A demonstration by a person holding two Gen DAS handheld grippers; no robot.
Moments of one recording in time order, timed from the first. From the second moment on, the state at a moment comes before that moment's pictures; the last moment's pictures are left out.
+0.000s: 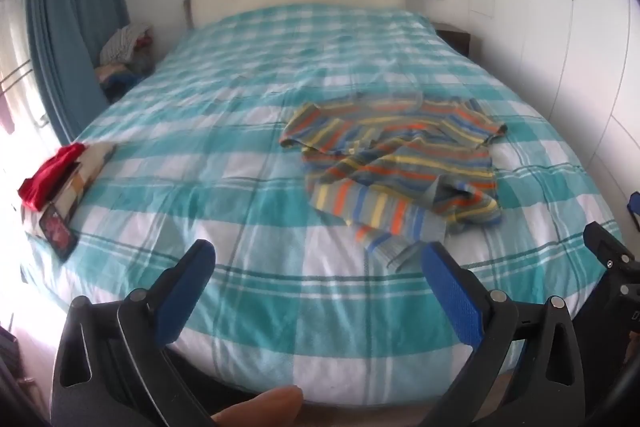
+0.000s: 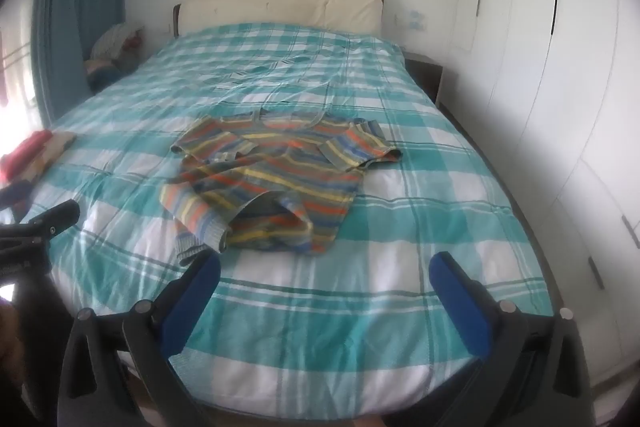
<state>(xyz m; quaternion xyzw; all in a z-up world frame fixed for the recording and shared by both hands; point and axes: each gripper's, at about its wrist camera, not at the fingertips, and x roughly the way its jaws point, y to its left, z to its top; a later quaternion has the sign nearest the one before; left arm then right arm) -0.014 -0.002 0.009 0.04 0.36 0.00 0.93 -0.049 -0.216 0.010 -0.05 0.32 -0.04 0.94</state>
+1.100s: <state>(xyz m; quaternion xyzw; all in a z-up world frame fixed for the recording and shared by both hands) 0.022 -0.013 -0.017 0.02 0.41 -0.02 0.91 -0.012 -0.242 -0.003 -0.05 0.34 -0.11 0.93</state>
